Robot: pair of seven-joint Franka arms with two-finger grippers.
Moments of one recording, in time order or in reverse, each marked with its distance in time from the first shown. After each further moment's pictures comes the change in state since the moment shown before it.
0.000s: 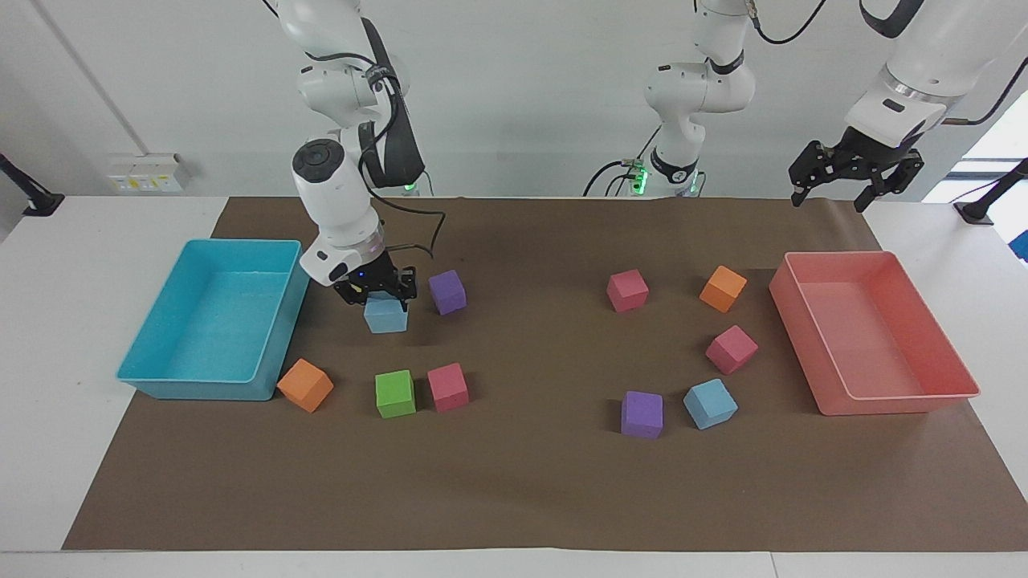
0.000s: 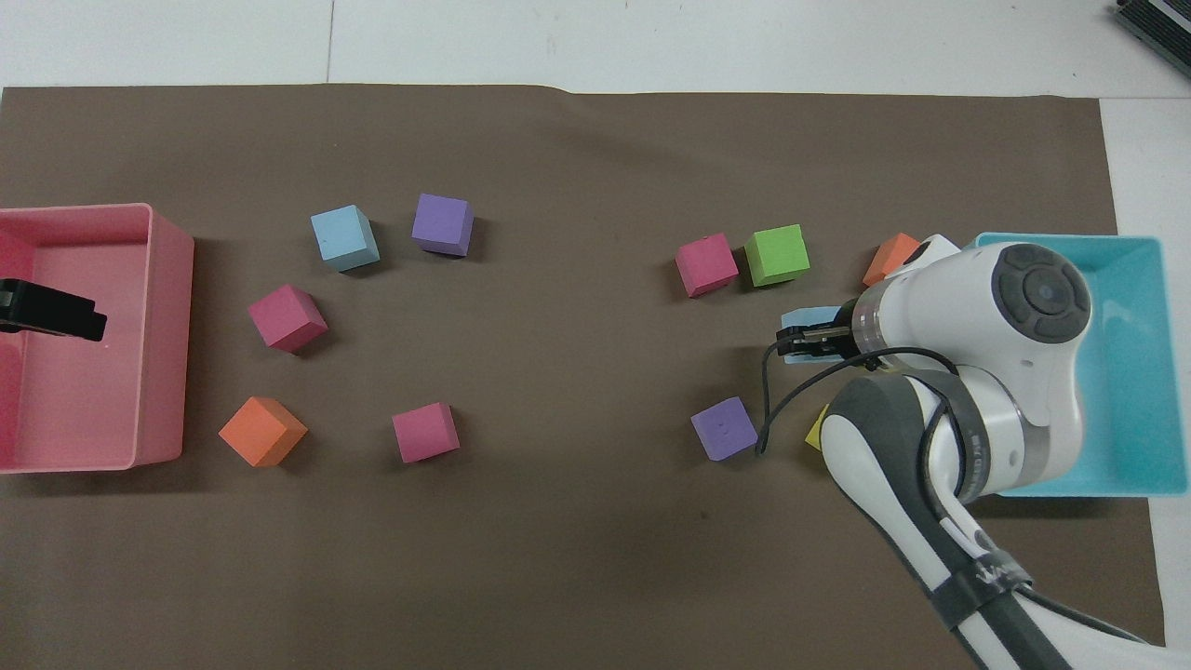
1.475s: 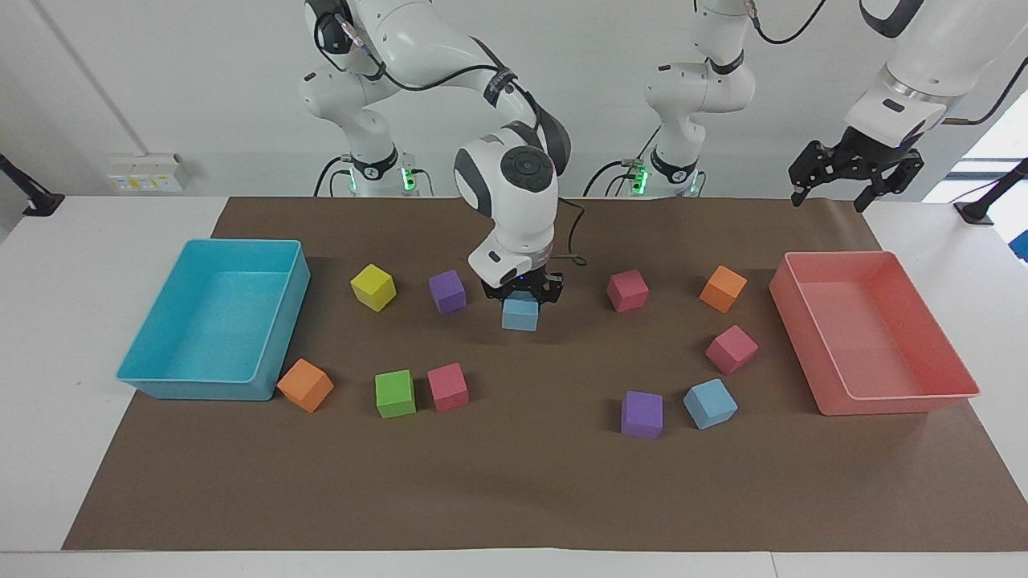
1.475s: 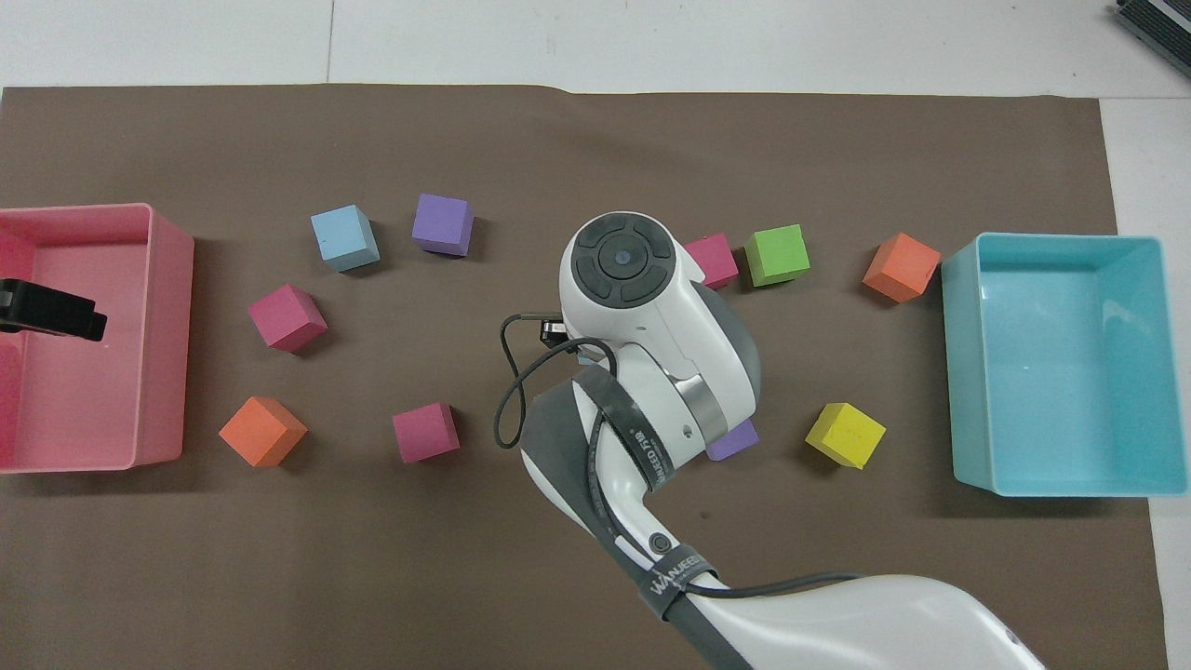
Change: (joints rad) left arm 0.000 0.000 0.000 0.000 0.000 0.000 0.000; right arm 0.341 0.390 0.038 0.531 -0.061 -0.208 0.544
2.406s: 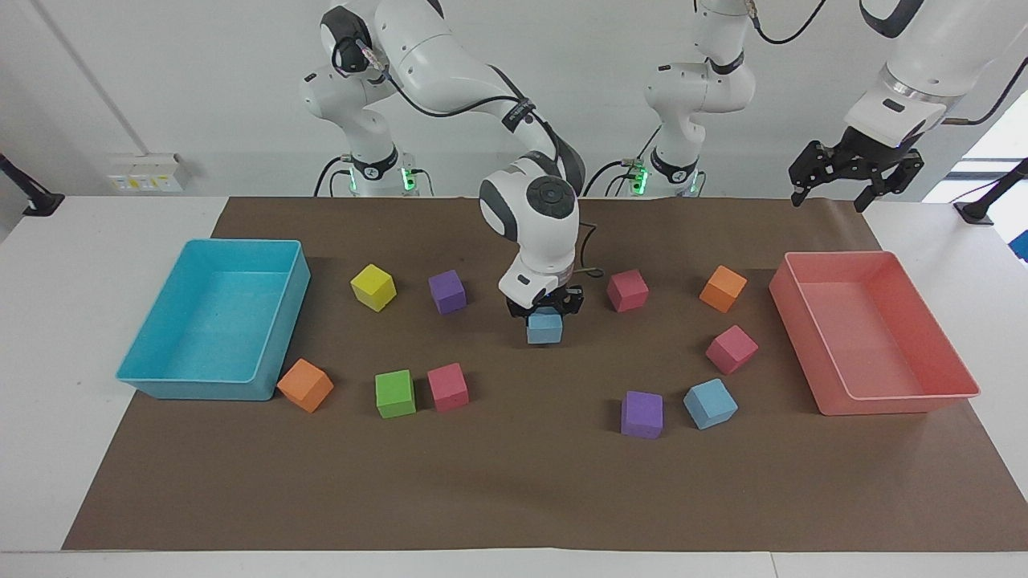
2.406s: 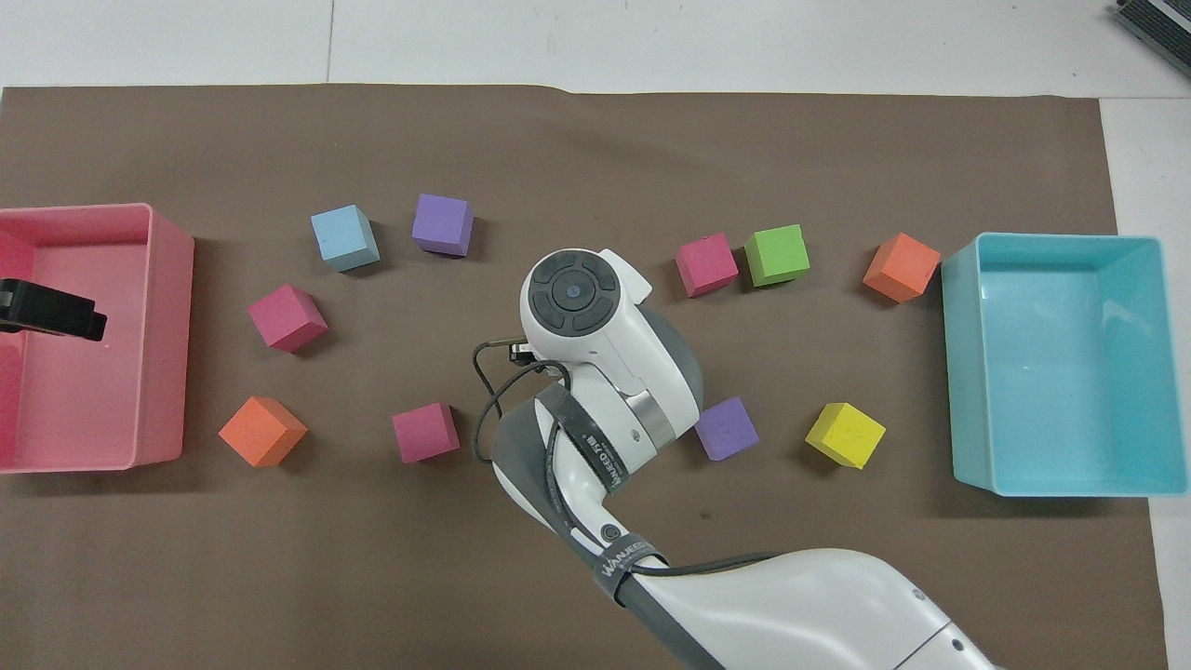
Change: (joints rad) left arm 0.000 0.000 0.000 0.000 0.000 0.000 0.000; right arm 0.021 0.083 0.021 -0.002 0.001 0.102 -0.084
